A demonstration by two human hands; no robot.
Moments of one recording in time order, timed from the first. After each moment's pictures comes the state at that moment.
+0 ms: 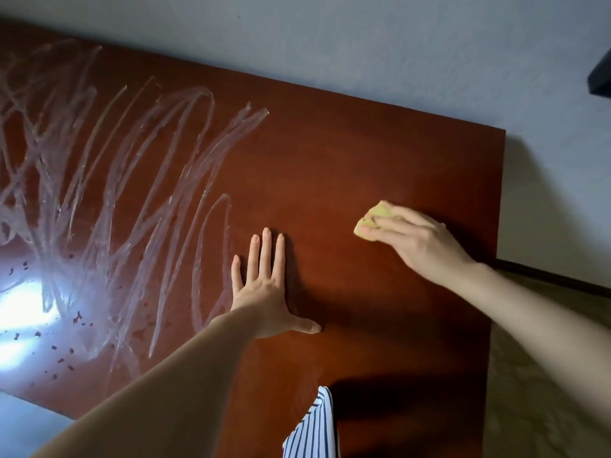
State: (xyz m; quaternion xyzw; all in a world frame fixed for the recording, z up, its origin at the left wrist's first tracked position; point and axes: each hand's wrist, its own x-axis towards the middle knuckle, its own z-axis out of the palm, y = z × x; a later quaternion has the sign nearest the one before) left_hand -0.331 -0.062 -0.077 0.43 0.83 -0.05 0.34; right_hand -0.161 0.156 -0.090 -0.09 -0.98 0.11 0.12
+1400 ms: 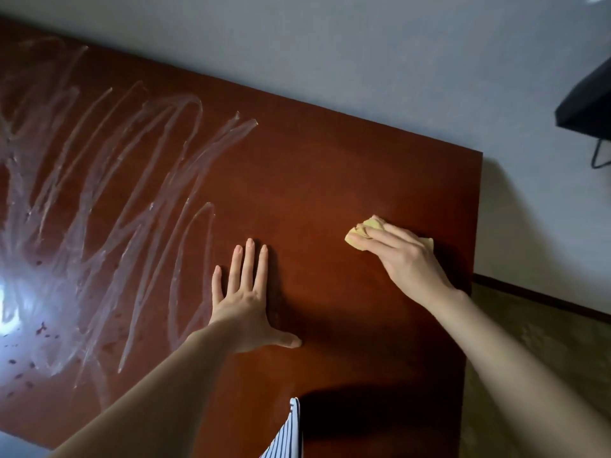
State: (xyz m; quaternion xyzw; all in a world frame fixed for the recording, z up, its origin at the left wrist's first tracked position) left_hand -0.331 -0.064 -0.079 0.42 0.83 -0.05 0.35; right_hand -0.158 0.154 -0.099 -0.15 -0.97 0.11 0.15
